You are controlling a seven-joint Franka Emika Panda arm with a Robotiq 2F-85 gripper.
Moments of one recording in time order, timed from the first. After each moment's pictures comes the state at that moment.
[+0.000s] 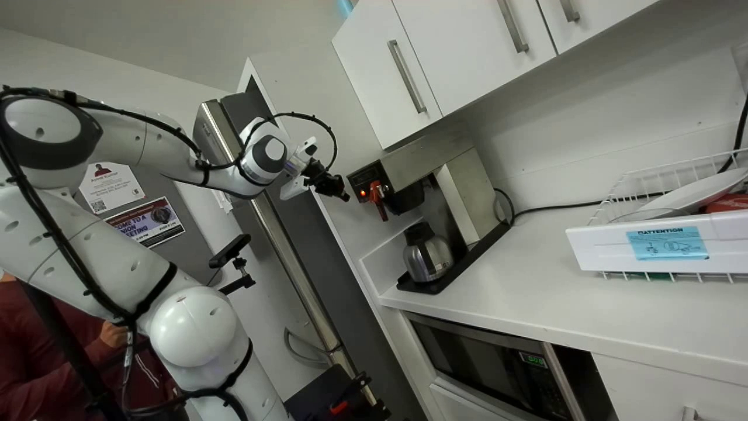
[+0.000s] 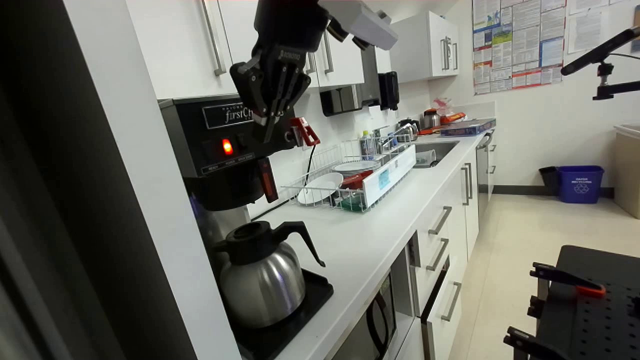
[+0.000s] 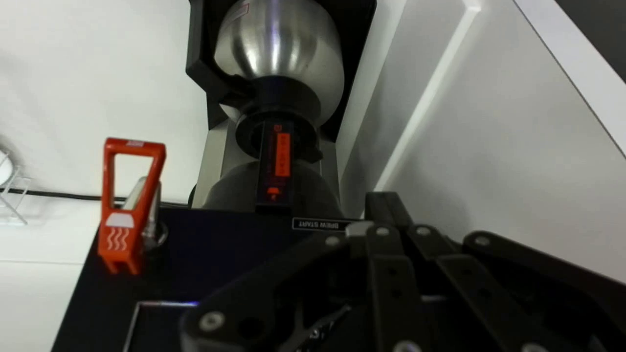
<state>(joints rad) 0.21 -0.44 0.41 -2.43 -0.01 2.61 0.33</state>
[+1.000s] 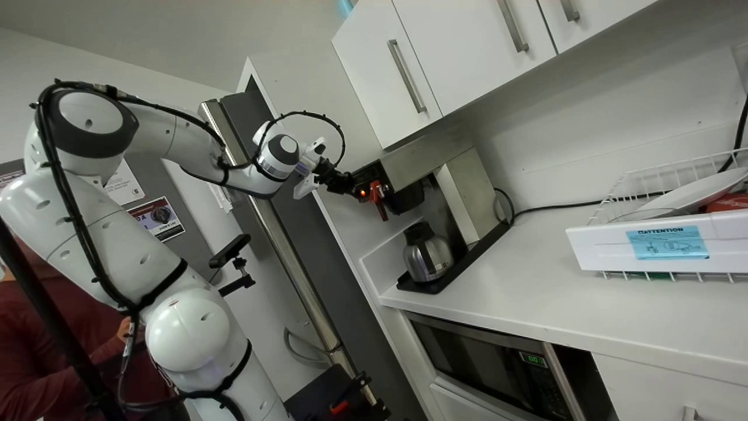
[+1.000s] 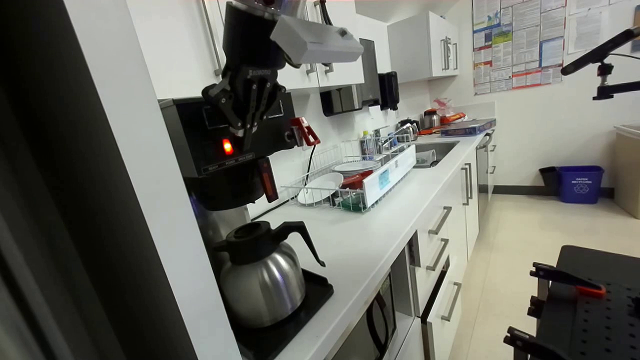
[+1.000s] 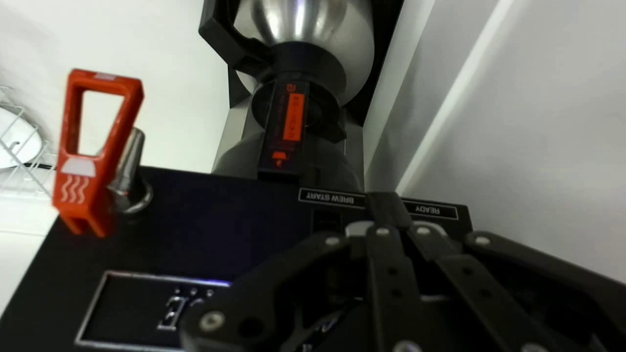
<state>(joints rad) 0.11 -0.28 0.49 -2.30 -0.24 2.60 0.50</state>
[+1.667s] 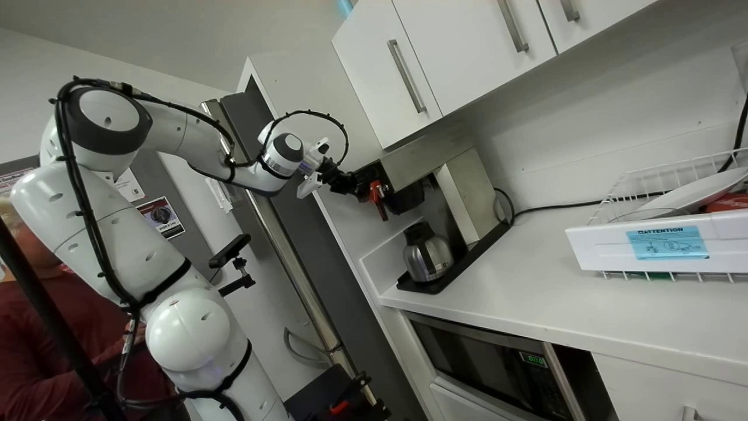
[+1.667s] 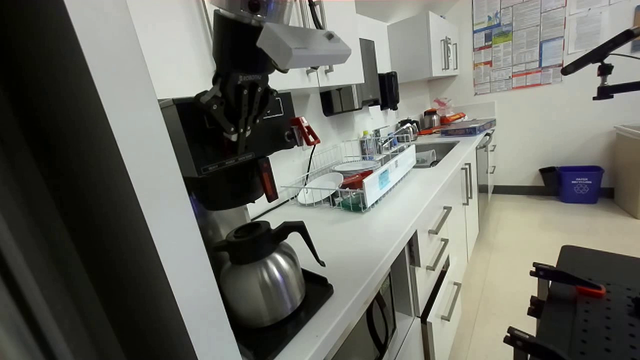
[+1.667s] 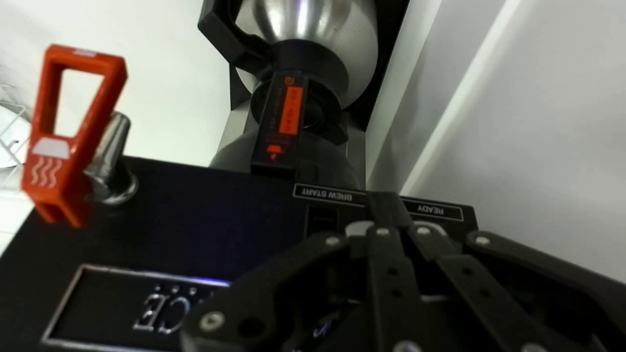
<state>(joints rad) 0.12 -0.22 0.49 -2.24 -0.29 2.55 0.52</state>
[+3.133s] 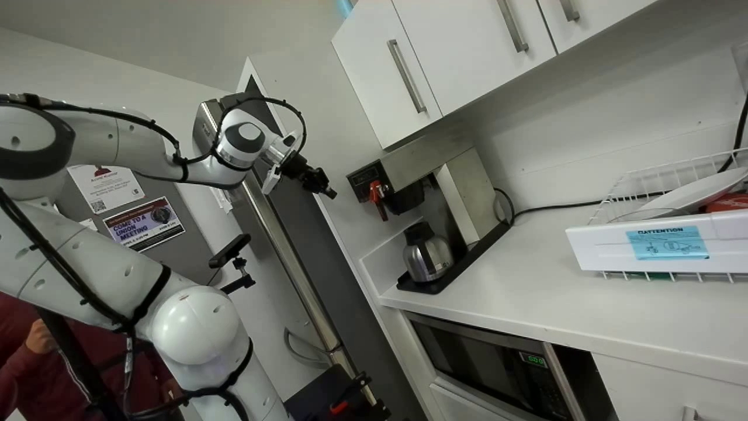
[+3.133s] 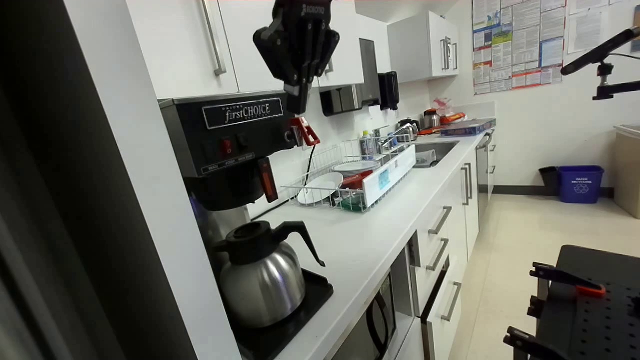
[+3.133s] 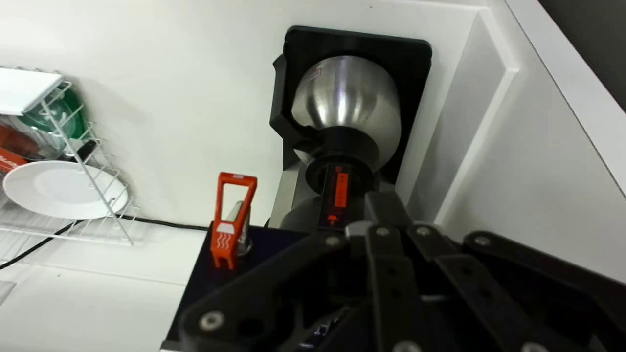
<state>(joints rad) 0.25 -0.53 0.42 -2.34 -0.14 2.24 0.49</state>
